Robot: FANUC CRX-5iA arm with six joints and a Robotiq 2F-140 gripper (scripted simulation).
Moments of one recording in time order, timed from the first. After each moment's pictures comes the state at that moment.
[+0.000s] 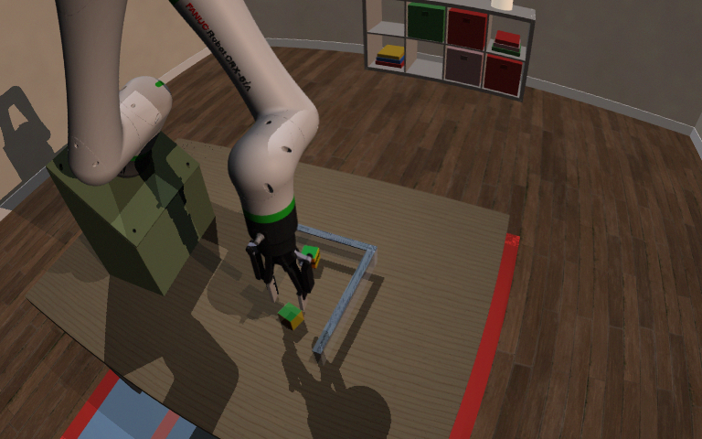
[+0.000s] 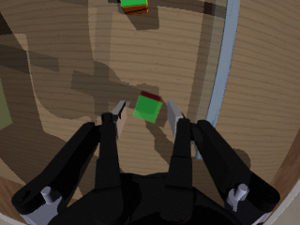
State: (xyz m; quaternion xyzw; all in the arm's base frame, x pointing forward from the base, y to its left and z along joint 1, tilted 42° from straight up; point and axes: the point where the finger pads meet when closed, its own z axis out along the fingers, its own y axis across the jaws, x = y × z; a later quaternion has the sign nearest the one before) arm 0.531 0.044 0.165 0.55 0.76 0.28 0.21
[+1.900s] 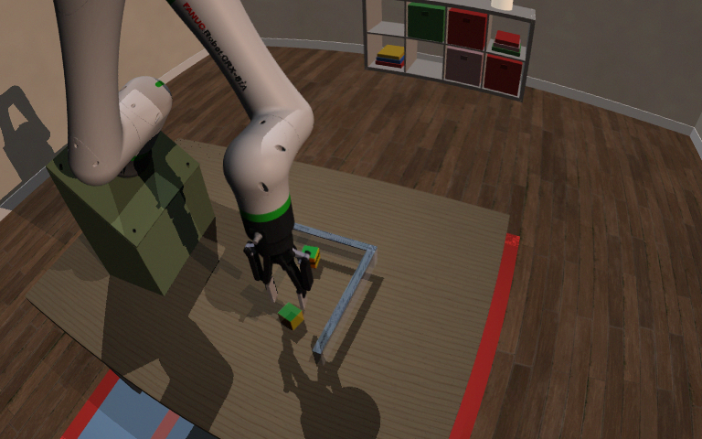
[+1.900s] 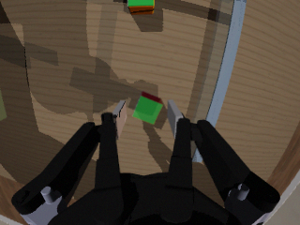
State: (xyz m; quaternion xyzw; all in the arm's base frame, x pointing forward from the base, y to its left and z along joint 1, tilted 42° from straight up) arm 0.529 0.046 0.163 0.52 0.77 0.29 0.22
